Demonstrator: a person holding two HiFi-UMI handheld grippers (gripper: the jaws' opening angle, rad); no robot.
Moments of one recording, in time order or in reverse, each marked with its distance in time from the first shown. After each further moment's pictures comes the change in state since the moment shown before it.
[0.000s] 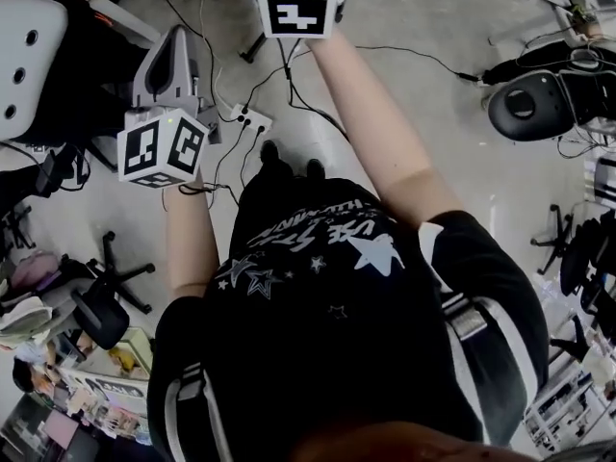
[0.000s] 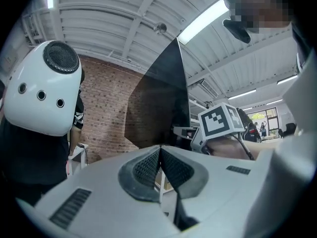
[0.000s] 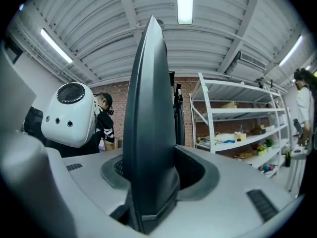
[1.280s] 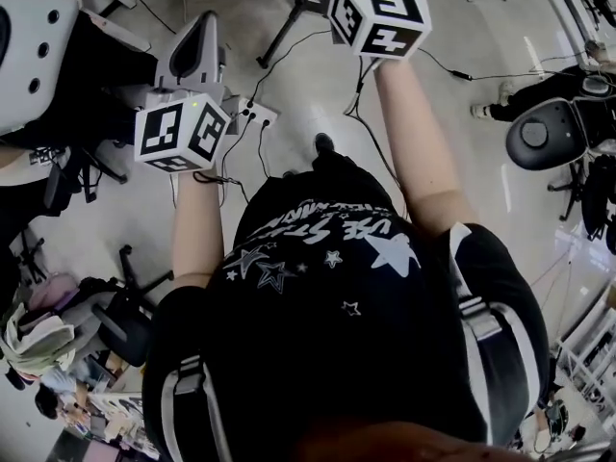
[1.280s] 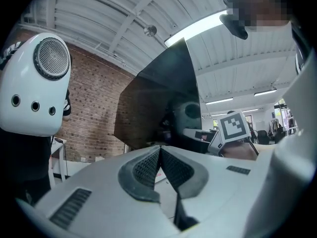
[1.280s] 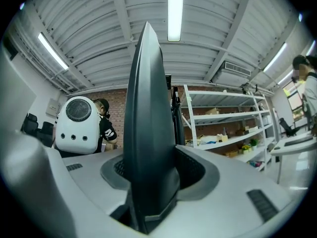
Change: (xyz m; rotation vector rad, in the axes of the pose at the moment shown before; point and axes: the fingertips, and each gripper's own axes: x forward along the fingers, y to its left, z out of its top) left arm -0.083 -0.052 -0.001 -0.035 0.031 -0.258; right arm -0.171 -0.026 -0.005 0.052 -0.050 -0.092
